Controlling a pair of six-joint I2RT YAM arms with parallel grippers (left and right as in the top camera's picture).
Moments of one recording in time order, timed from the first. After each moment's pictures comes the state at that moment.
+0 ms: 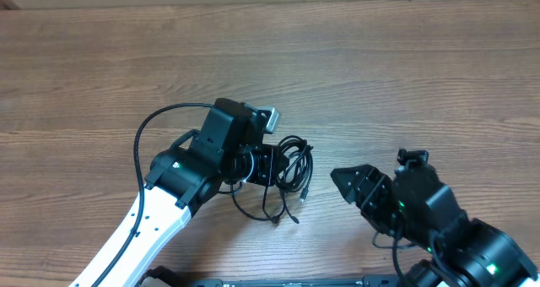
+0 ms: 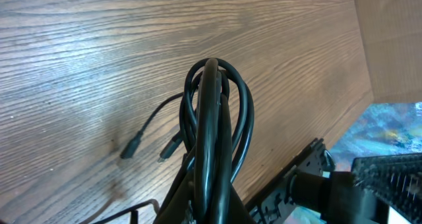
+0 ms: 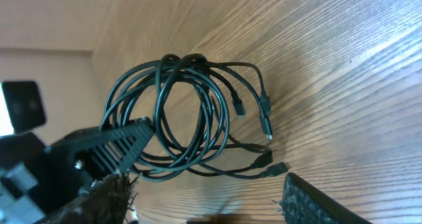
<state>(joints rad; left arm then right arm) -0.55 1.23 1.06 -0.73 0.45 -0.46 0.69 0.75 0.92 -0.93 -0.06 1.34</state>
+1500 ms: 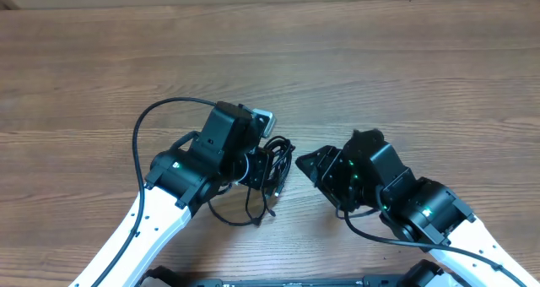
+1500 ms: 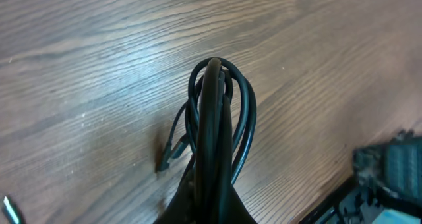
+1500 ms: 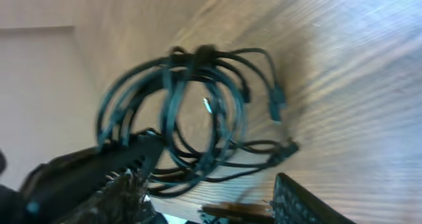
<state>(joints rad) -0.55 1.23 1.06 -0.81 0.28 -0.25 0.69 1.04 0.92 -0.69 -0.21 1.39</state>
